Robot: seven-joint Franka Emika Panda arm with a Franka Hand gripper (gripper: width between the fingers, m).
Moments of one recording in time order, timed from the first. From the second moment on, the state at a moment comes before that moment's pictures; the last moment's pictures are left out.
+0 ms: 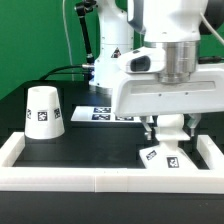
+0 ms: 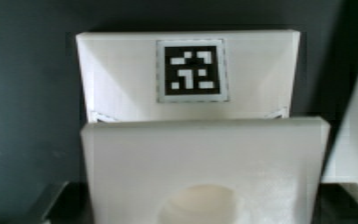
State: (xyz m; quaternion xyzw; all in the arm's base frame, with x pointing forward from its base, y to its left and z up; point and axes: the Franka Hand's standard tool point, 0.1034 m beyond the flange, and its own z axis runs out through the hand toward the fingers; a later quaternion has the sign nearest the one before) arm 0.582 0.085 0.051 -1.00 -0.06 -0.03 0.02
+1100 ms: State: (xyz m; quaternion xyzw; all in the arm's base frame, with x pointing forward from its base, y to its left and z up) arm 0.603 0.100 0.052 -1.00 -0.04 -0.04 0.02
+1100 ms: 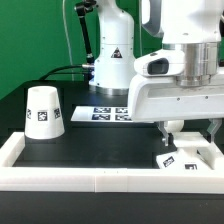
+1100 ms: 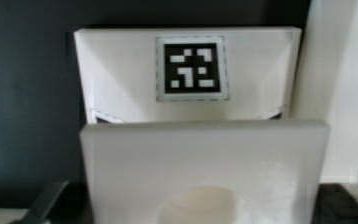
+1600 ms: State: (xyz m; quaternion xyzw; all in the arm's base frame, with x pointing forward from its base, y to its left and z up) arm 0.599 0.096 0.058 -1.00 -0.06 -0.04 0.02
